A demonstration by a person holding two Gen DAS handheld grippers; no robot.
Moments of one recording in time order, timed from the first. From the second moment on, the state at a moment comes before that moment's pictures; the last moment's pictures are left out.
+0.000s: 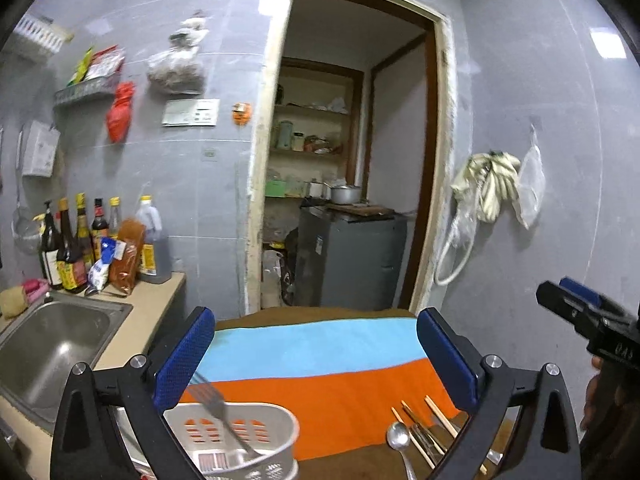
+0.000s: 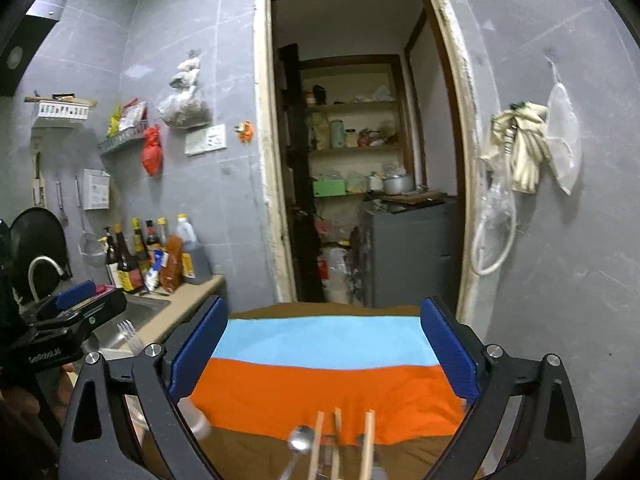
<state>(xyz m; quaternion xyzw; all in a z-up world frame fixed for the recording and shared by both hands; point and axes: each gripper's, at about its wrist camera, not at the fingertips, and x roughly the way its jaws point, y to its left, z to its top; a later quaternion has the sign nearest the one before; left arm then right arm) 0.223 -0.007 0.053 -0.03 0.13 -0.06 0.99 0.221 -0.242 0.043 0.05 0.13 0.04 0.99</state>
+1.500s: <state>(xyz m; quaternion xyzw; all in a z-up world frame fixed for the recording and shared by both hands) 0.322 -0.101 -0.128 -0.04 0.38 -0.12 0.92 0.305 -0.271 -0.181 -0.05 0.44 0.15 0.88</state>
